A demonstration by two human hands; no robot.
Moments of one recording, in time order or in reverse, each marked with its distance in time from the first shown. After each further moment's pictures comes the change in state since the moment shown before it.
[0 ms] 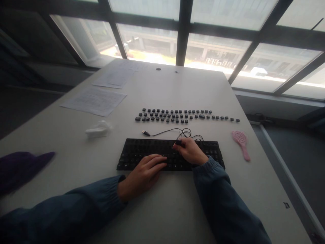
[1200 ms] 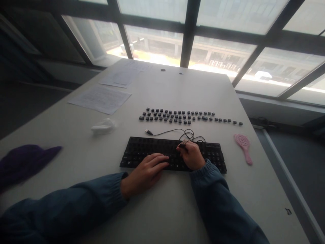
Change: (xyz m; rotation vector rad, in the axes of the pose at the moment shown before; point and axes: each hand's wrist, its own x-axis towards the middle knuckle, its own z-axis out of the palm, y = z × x) left_hand -0.001 -0.001 0.002 -0.017 -0.022 -0.005; right_hand -0.013 0.020 0.020 -0.187 0.264 -0.270
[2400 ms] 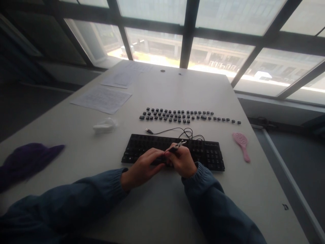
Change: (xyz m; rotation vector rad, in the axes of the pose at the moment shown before) left_hand 0.013 0.005 -0.016 -0.351 0.159 -0.112; right_hand -0.011 -0.052 0.022 0.619 -0.047 0.104
